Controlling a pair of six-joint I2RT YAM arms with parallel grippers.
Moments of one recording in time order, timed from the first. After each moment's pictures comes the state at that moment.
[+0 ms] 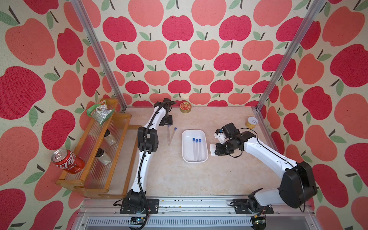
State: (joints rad) left arm -0.24 2.65 2.57 -1.27 -0.07 -0.28; right arm 0.55 1.43 1.07 -0.86 -0.29 0.25
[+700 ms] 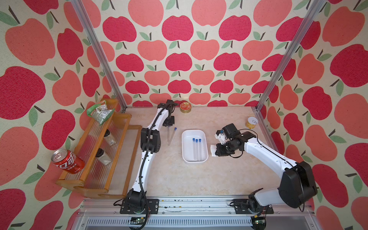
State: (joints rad) left arm -0.26 2.70 2.62 -1.28 -0.11 -0.30; right arm 0.53 1.43 1.05 -0.86 -0.30 0.25
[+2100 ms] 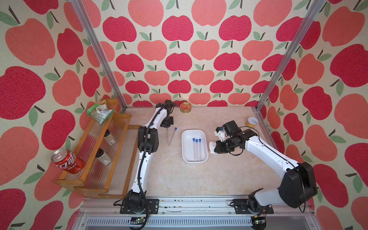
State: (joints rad) left arm -0.25 2.54 2.39 -1.23 -0.08 -0.33; right arm 0.53 1.43 1.13 -0.87 -0.34 0.25
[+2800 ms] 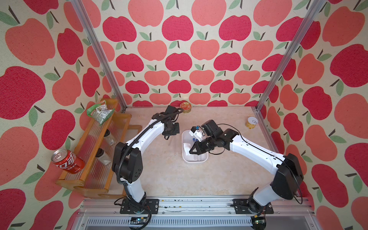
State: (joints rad) left arm -0.46 1.74 1.51 -0.89 0.02 -0.49; right arm 0.85 1.57 1.29 -0.68 -0.56 0.38
